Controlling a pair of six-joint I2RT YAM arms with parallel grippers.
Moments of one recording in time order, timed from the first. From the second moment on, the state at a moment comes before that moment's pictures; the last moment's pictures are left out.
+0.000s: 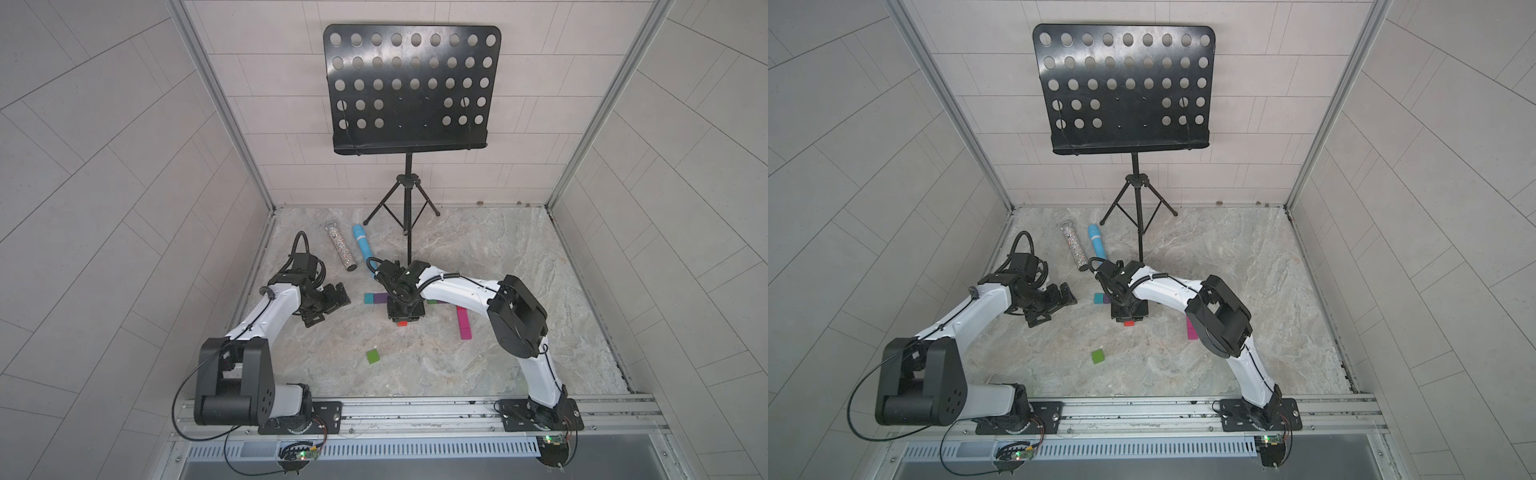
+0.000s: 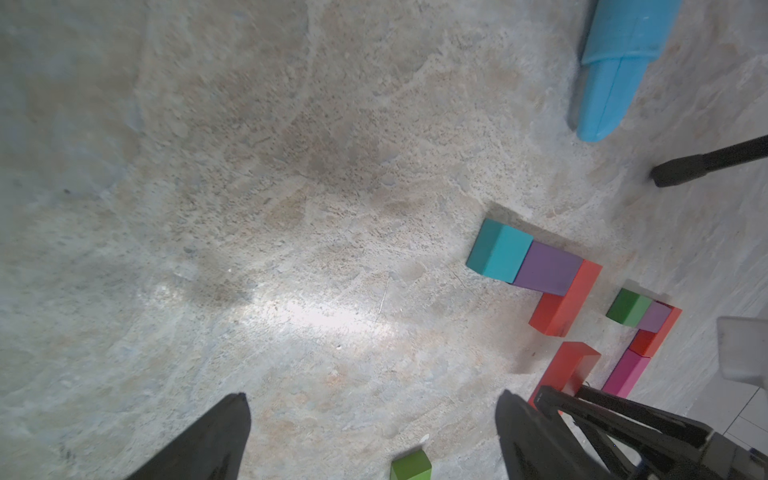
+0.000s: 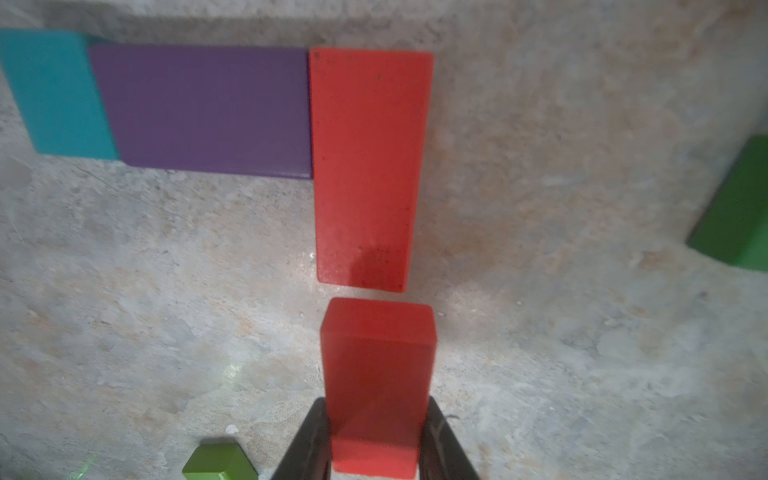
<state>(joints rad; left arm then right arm) -0.02 1.37 0.83 -0.77 0.34 -0.48 0.88 2.10 1.64 -0.96 -0.08 0.84</state>
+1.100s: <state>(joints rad) -0.02 1.38 0.83 -0.76 0.35 -0.47 0.88 2.15 1.64 -0.95 -0.10 0.89</state>
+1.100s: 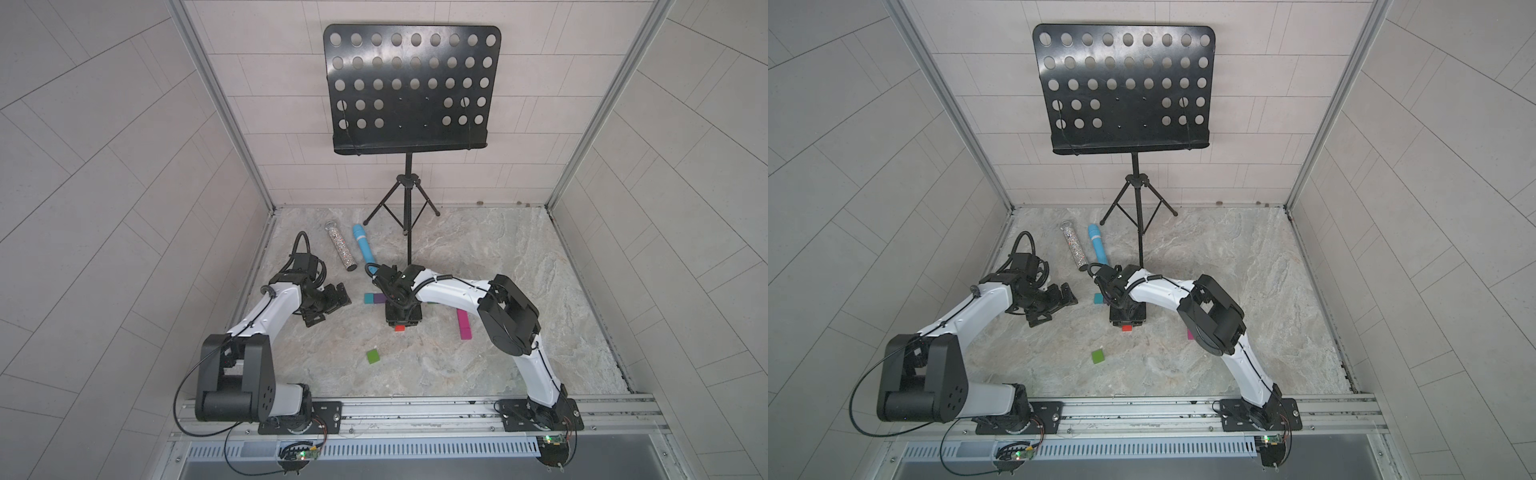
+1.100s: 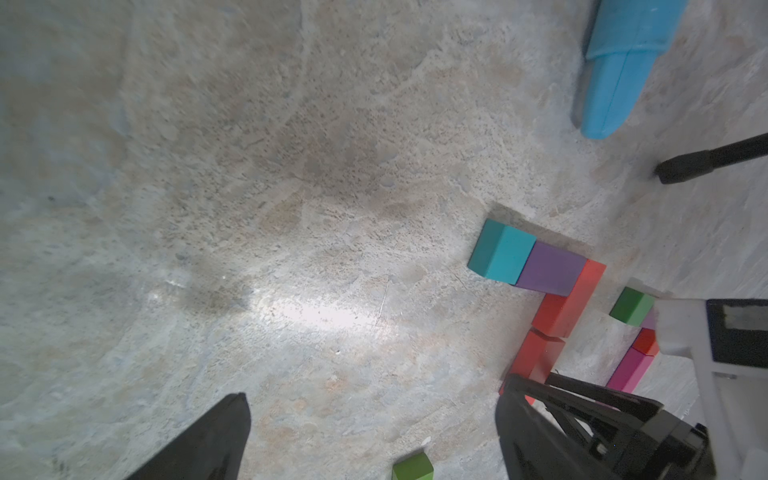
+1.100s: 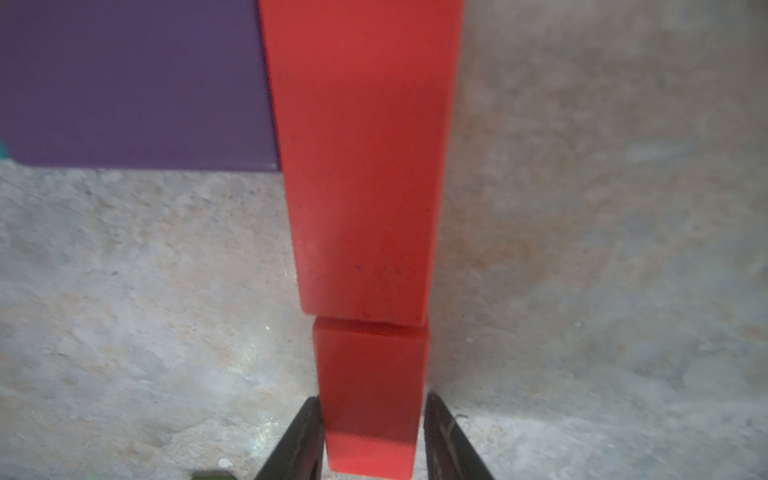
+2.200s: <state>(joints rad) -0.02 1.40 0.83 -0.76 0.35 -0.46 0.88 2.17 1.68 -0.97 -0.10 0.88</state>
